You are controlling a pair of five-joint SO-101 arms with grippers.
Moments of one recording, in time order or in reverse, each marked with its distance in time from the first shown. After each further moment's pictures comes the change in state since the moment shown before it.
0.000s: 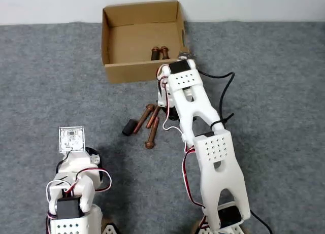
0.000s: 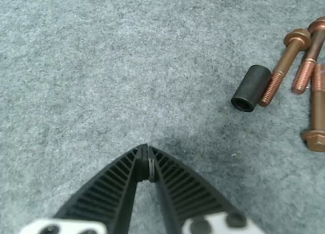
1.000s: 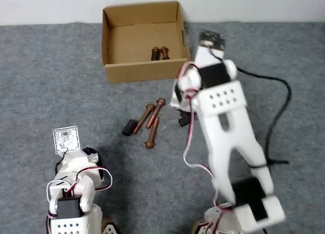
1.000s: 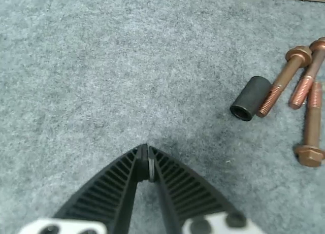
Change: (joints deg) left arm 0.0 0.0 0.0 0.0 6.9; right arm 0.7 -61.0 41.8 3.2 2.0
